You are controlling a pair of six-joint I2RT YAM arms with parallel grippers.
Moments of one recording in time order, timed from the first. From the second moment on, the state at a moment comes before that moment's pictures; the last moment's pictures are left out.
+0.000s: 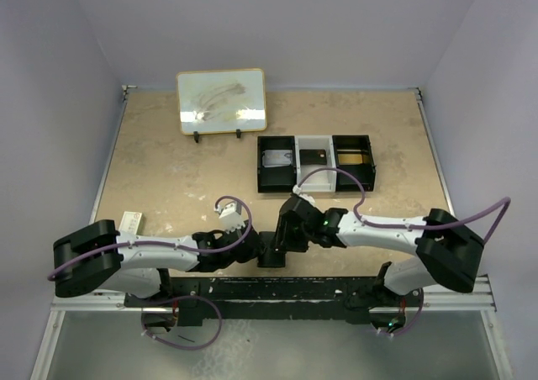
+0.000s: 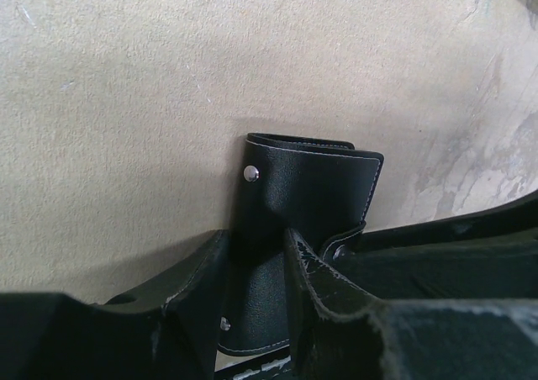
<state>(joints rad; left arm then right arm) -1.22 1.29 0.44 -0.06 -0.44 -1.41 1.04 1.38 0.68 -0.29 0.04 1.14</state>
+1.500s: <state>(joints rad) -1.22 1.34 0.44 -0.01 -0.46 -1.48 0.94 1.30 0.56 -0.31 0.04 1.07</state>
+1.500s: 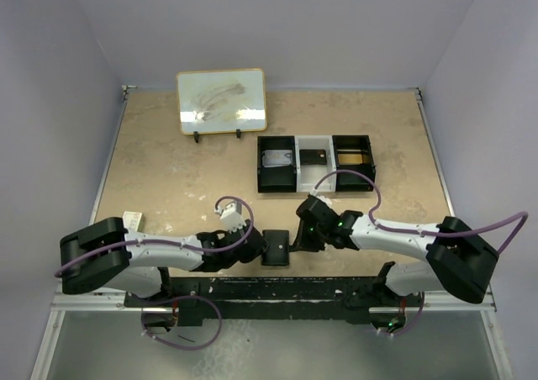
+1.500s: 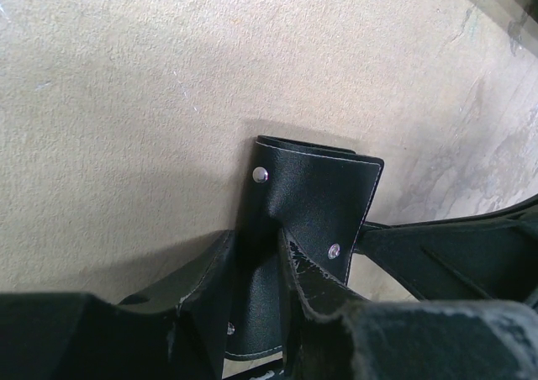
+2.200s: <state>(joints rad) -1.23 1.32 0.54 -0.24 -0.50 -1.40 0.94 1.21 0.58 -0.36 0.10 0.99</state>
